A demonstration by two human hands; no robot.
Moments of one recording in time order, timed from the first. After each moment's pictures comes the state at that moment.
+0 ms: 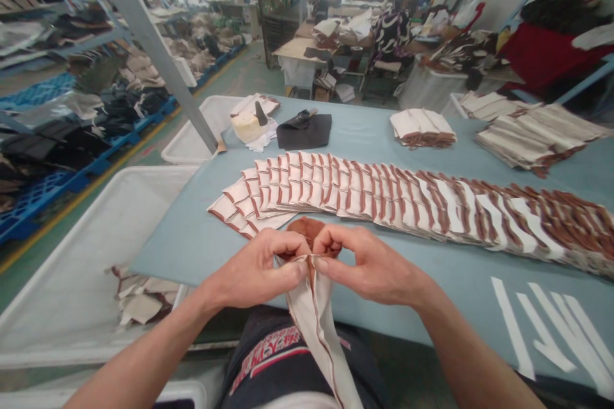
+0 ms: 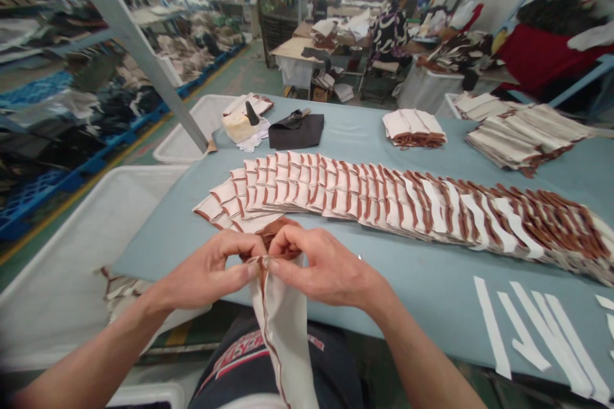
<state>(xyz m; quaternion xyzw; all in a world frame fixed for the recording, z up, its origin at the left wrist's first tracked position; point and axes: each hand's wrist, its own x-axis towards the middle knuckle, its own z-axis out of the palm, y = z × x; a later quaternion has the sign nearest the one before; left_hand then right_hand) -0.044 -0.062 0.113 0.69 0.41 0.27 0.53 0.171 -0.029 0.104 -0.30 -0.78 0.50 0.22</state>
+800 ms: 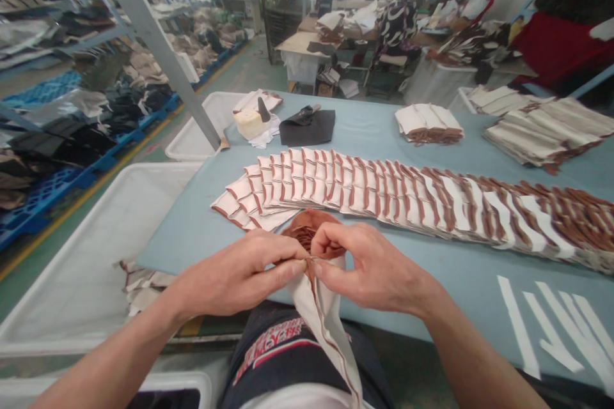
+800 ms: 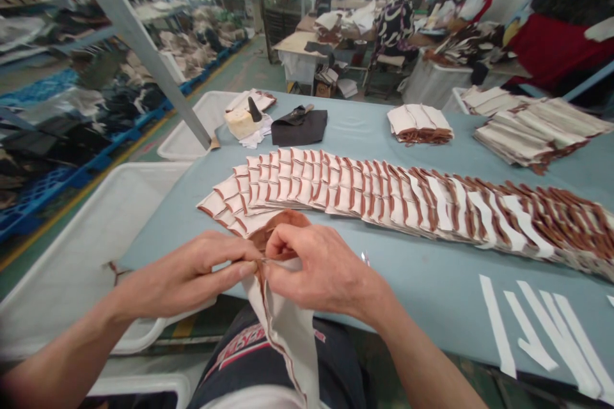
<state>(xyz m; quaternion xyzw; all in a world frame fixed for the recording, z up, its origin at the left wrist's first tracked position) -0.064 -0.068 0.131 0.83 0.37 0.17 0.38 0.159 -0.038 0.116 -0.34 -0.83 0.40 0.19</state>
